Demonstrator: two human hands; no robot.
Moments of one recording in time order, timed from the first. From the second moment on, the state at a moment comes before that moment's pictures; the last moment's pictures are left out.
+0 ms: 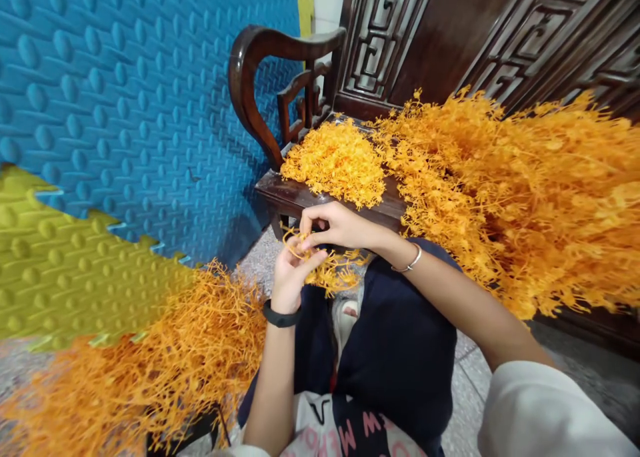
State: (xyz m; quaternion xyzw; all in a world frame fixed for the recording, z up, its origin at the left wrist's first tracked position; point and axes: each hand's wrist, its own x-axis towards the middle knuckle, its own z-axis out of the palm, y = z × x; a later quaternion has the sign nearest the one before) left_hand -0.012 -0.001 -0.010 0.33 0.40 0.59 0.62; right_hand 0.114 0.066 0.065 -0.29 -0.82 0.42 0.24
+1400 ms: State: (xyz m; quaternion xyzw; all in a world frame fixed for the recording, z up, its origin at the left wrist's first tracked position) left_hand -0.004 0.017 -0.036 0.31 0.45 0.61 0.57; right_hand 0.131 0.099 0.059 -0.28 -0.87 0.41 0.07
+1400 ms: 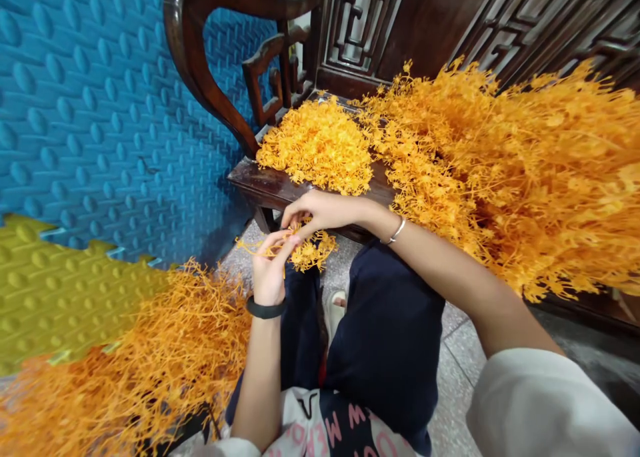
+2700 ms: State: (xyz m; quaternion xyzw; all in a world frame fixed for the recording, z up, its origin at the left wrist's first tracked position) left_hand -0.004 0.015 -0.033 0.38 0.43 0.58 0.57; right_hand 0.167 0.130 0.064 -0.47 -0.82 0.25 0.23
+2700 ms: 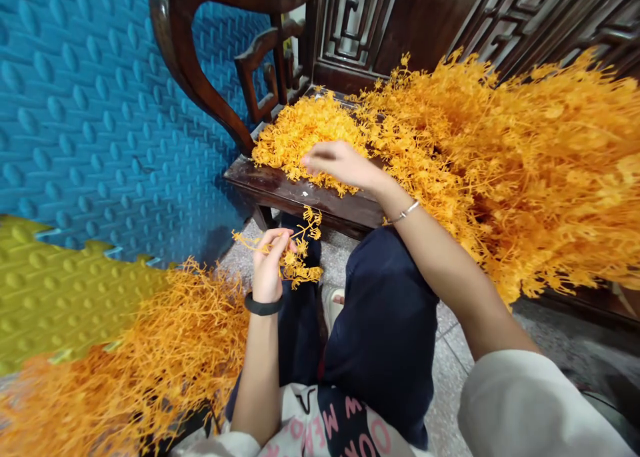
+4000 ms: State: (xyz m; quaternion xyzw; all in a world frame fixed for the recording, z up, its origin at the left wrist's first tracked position) left_hand 0.007 0.023 -0.039 0.34 0.52 0.63 0.48; right_hand 0.110 0.113 0.037 -0.34 -0.82 0.44 0.14
